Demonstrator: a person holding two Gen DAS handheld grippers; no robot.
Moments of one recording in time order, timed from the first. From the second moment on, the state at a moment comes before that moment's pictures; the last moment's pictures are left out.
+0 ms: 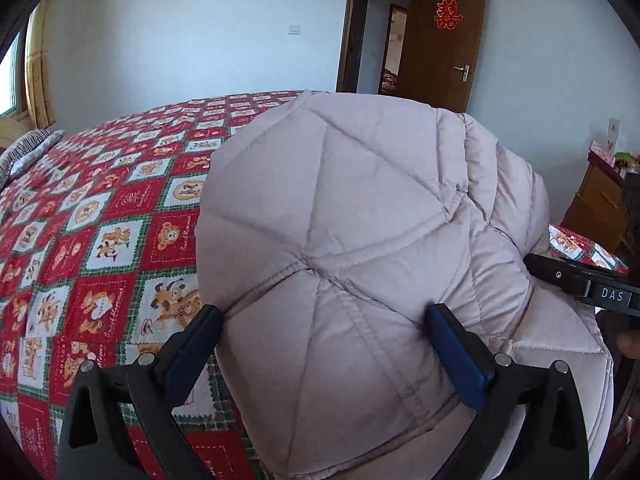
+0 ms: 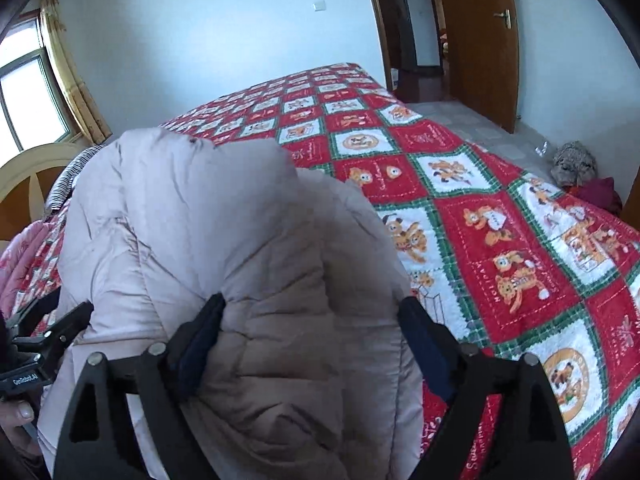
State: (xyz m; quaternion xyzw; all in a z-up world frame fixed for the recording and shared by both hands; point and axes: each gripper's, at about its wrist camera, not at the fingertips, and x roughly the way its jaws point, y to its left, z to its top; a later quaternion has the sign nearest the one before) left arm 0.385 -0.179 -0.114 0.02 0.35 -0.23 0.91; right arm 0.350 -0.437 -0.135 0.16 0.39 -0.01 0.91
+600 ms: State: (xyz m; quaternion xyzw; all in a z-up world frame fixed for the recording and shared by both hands) left arm 0.416 -0.142 -0.159 -0.18 0.45 -0.30 0.82; right arm 0.394 -0.467 -0.179 0.29 0.45 0.14 0.84
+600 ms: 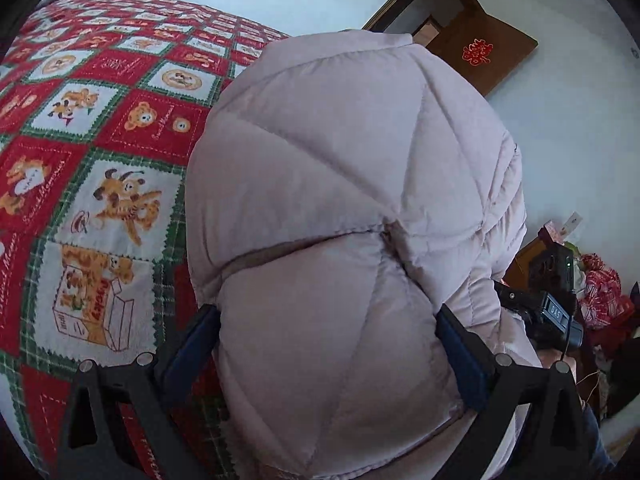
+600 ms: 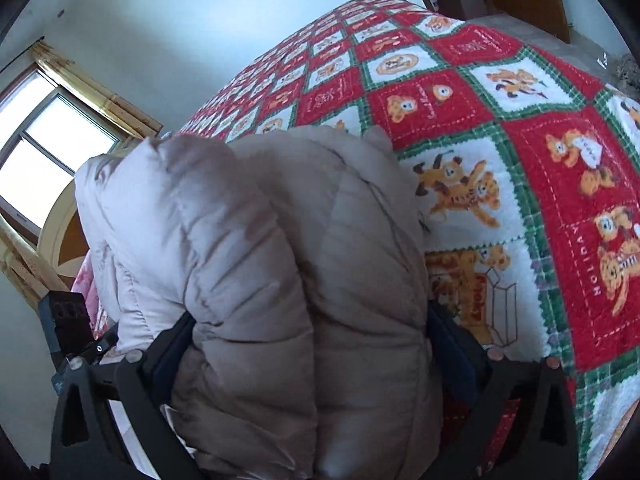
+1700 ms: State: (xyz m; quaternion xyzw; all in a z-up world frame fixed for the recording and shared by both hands) left arm 0.345 -0.060 -0.099 -0.03 0.38 -0.26 0.89; right arm 0.357 -0.328 -0.140 0.25 0.42 0.18 0.85
